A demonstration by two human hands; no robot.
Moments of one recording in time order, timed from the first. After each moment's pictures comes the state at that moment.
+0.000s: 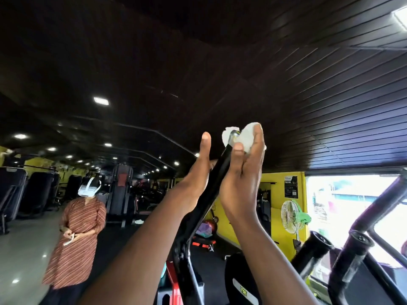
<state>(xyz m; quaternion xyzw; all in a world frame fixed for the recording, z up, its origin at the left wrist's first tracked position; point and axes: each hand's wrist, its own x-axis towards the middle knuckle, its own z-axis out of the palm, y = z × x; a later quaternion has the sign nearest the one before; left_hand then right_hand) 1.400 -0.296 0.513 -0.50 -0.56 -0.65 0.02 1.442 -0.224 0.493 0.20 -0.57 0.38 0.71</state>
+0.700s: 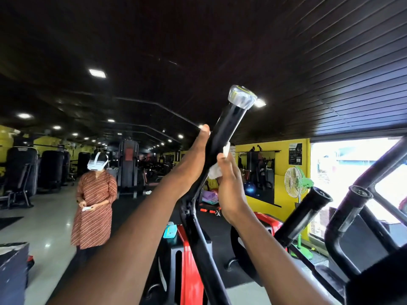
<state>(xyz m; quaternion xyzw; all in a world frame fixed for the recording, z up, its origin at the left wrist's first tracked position) 1.379 -0.300 0.466 -0.46 -0.64 -0.61 0.07 1.426 -0.221 0.422 0.23 -0.62 0.61 0.44</state>
